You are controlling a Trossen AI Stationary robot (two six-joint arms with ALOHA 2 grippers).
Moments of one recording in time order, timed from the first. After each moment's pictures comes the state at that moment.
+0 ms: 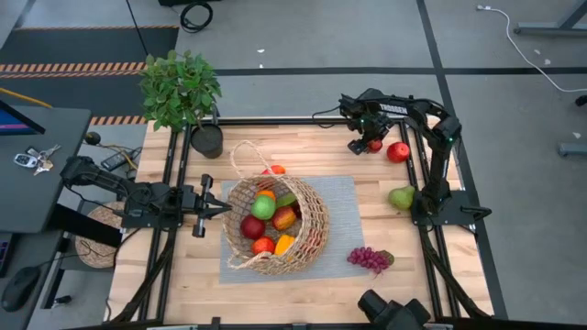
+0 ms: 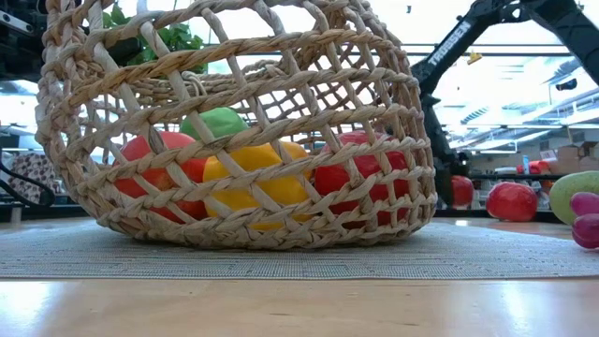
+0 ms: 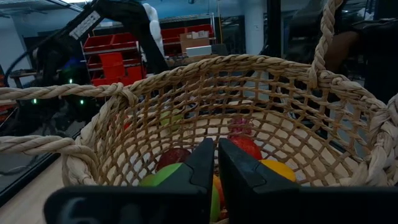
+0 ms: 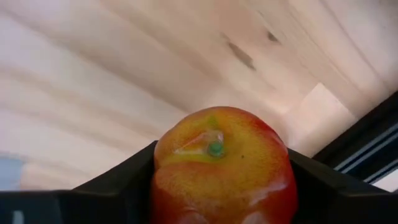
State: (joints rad) left arm -0.33 0.31 0.01 0.39 -0.27 0.12; right arm -0.84 1.92 1.34 -1.23 0.14 0.15
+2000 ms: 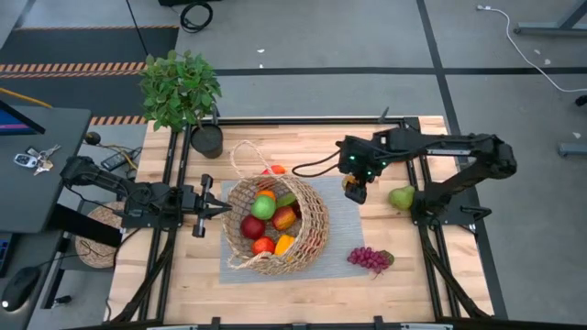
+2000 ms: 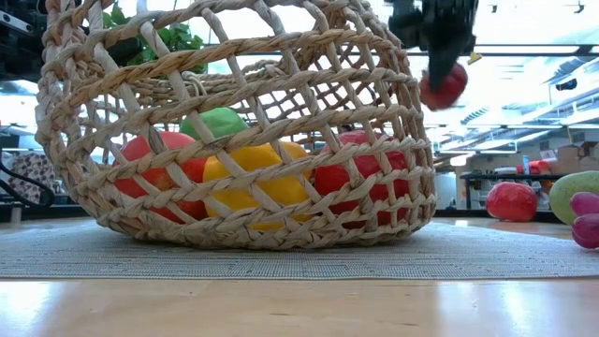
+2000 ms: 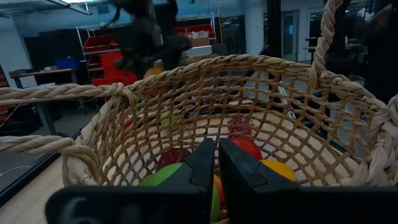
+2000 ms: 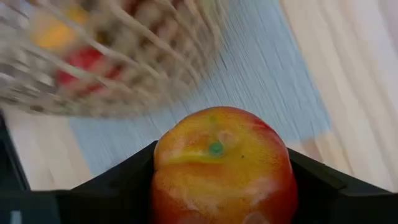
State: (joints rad) left arm -0.33 0.31 0.01 0.39 -0.27 0.12; right arm -0.14 1.36 1.24 -1.09 -0.14 0.31
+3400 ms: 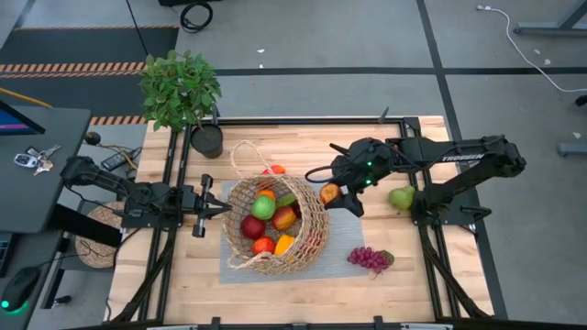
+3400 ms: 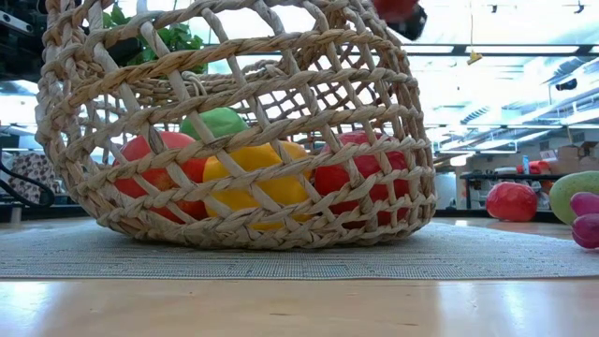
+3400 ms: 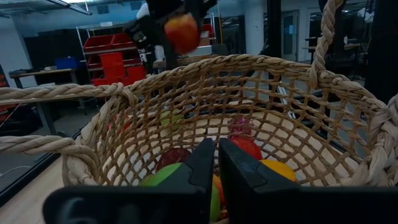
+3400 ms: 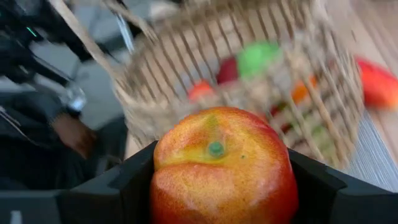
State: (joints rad) left arm -0.33 0.31 0.01 0.39 -0.27 0.12; right arm 0.03 1.28 1.24 -0.61 -0.25 0.33
